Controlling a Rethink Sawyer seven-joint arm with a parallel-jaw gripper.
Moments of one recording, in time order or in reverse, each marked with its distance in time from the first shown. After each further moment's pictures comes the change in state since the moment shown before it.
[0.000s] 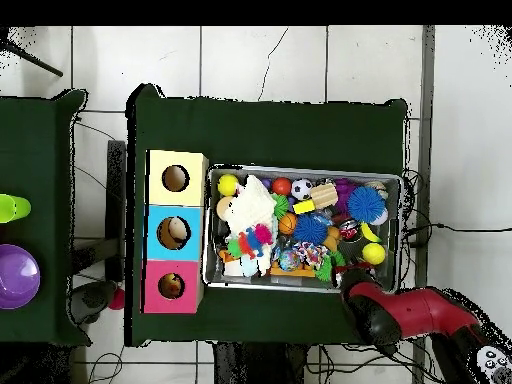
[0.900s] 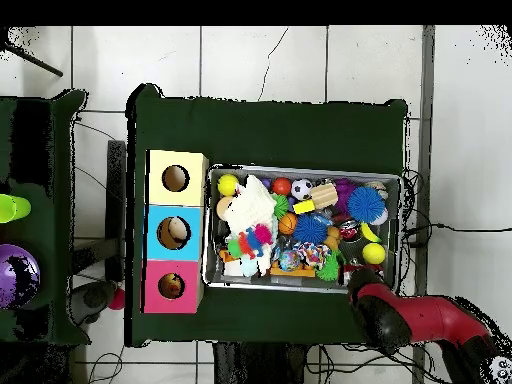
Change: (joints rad) arm -0.049 0.003 -0.001 0.000 0.075 -0.035 0.000
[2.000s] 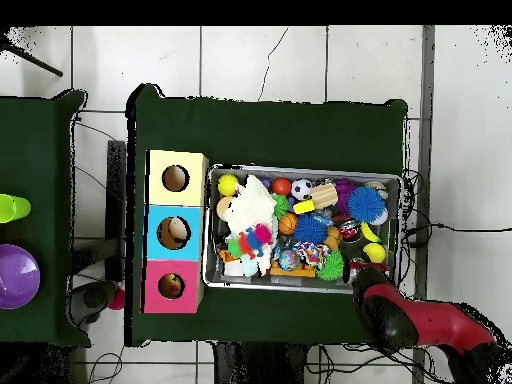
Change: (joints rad) arm -0.043 0.015 0.004 0.001 0.067 -0.053 0.000
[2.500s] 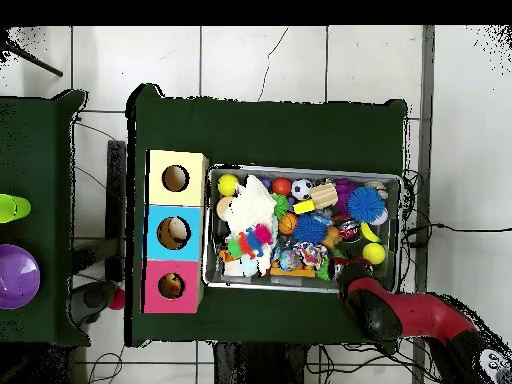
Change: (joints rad) arm 0.060 0.039 -0.013 0.000 0.038 -0.015 0.000
